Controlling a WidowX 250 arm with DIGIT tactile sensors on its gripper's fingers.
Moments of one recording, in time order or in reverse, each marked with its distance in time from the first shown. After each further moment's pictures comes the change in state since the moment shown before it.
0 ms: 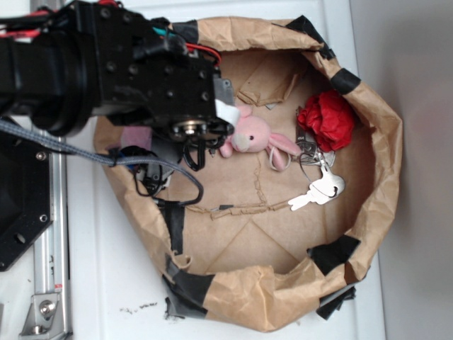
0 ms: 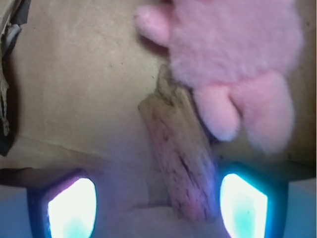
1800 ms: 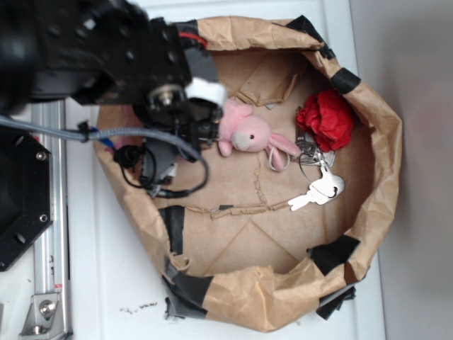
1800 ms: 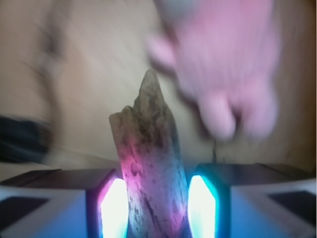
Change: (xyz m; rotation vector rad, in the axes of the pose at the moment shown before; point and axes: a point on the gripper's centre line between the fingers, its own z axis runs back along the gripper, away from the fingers) arm 0.008 -0.007 0.046 -0.111 -0.187 0.079
